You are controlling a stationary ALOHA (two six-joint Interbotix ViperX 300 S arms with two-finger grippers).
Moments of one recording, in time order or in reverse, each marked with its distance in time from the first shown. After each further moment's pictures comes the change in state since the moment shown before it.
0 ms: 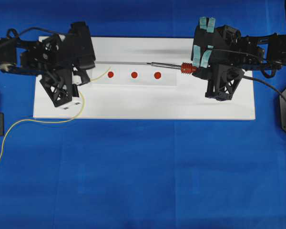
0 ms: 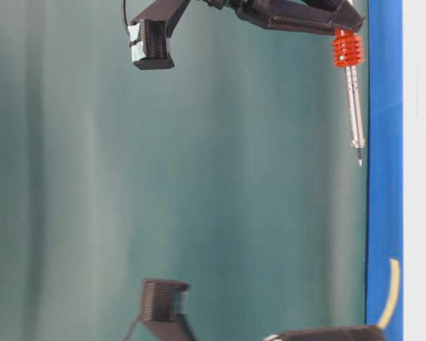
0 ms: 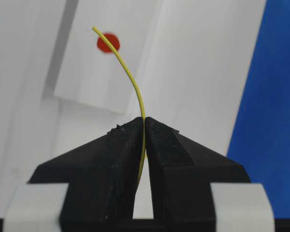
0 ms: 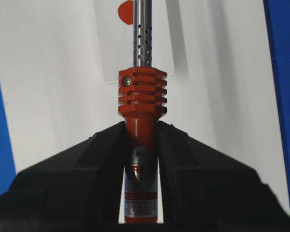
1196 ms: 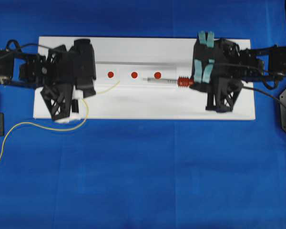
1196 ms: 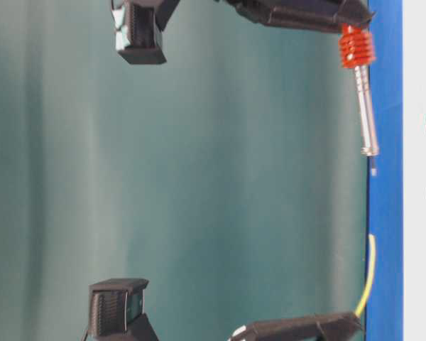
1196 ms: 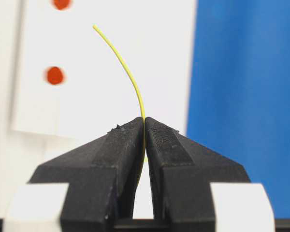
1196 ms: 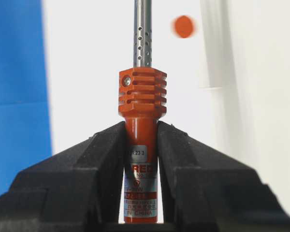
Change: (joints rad) left arm -0.083 -0.043 -0.044 0.003 -0.002 0.048; right arm 0.064 -0.006 0.009 0.032 -0.035 -0.002
